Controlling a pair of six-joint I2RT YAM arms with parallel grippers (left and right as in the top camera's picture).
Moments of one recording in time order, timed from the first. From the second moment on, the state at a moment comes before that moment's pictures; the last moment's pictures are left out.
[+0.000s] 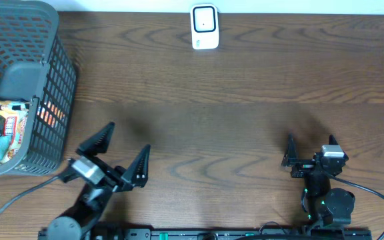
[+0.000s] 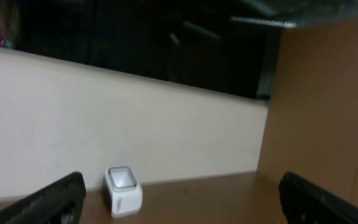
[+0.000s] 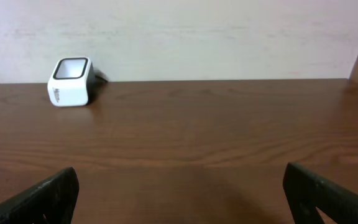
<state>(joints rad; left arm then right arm) -0.05 0.08 0.21 0.27 0.47 -0.40 -0.02 0.01 0.01 -0.07 -0.01 0.02</state>
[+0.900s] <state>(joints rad) -0.05 1.15 1.49 -1.09 0.49 0.14 -0.02 0.01 0.01 -0.07 -0.01 0.02</state>
